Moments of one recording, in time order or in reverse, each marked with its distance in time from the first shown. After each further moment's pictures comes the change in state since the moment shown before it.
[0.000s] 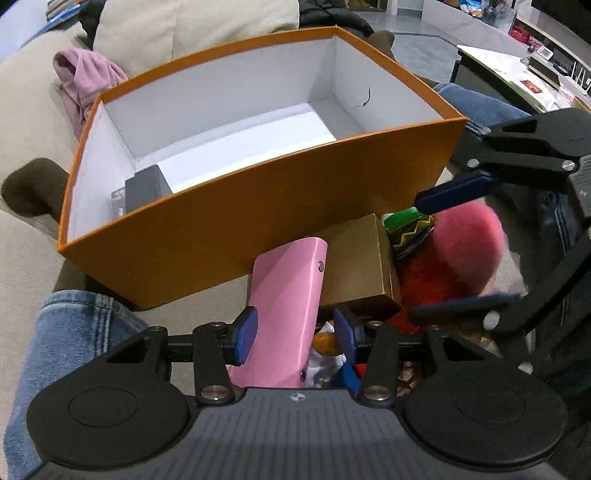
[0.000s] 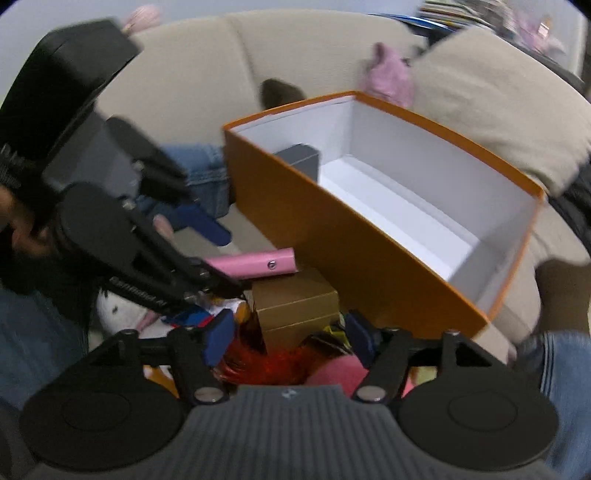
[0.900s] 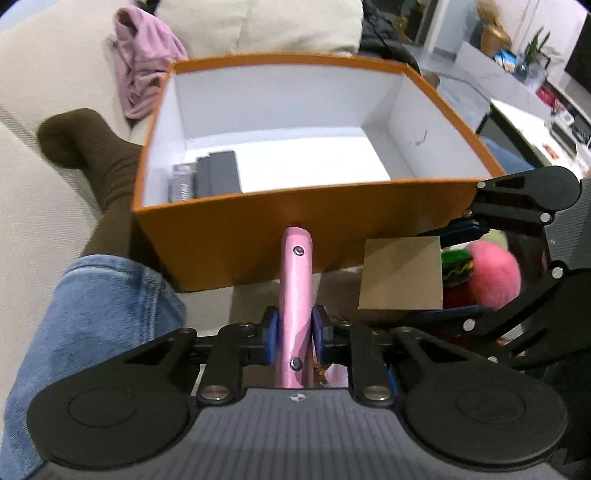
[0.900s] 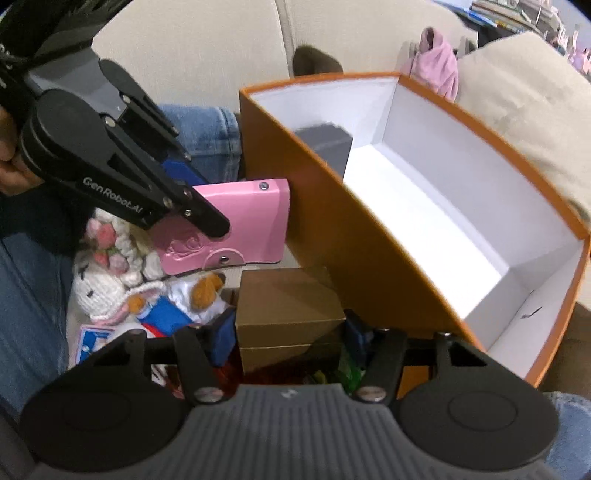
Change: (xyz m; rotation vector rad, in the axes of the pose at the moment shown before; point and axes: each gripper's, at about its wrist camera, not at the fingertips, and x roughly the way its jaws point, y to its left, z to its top) left arm -0.022 0.064 -0.020 -0.191 -0.065 -0.069; right arm 0.024 -0.001 0.023 -0.090 0.066 0.025
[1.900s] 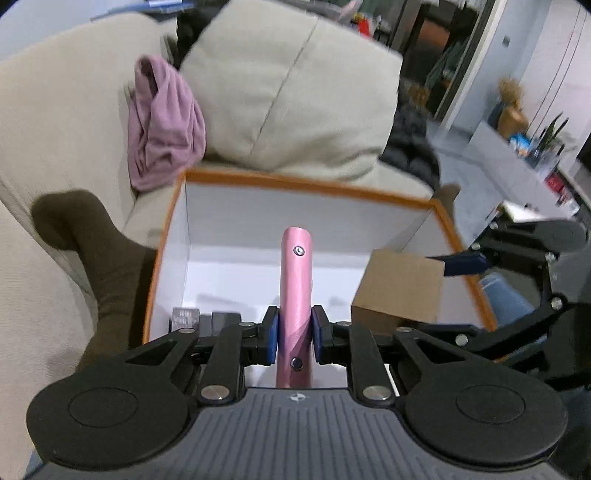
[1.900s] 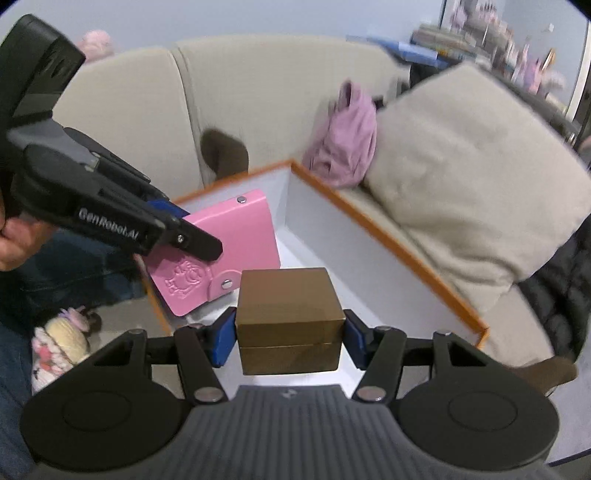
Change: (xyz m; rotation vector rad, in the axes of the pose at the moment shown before) left arm 0.027 0.032 0.096 -0.135 -0.145 -0.038; right arm -0.009 -0.099 0.074 0.086 -0.045 -0.089
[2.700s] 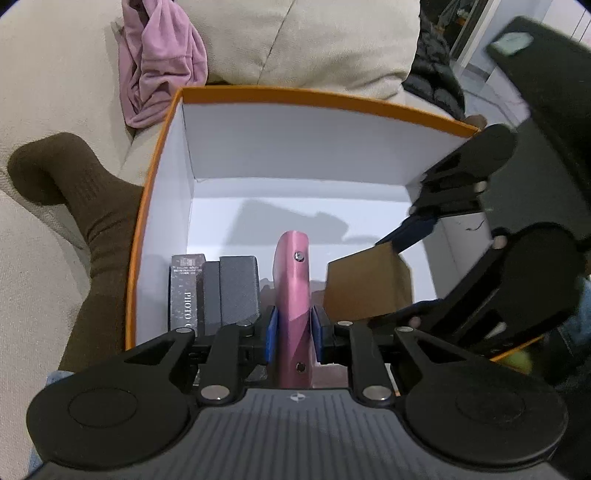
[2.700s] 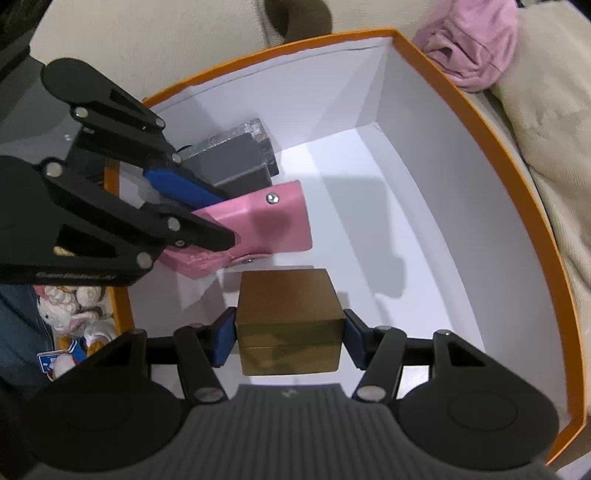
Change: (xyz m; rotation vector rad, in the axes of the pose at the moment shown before) left arm 0.027 0.014 -0.004 0.031 0.196 0.020; right arm 0.105 0.003 0.041 -0.208 0.436 0.284
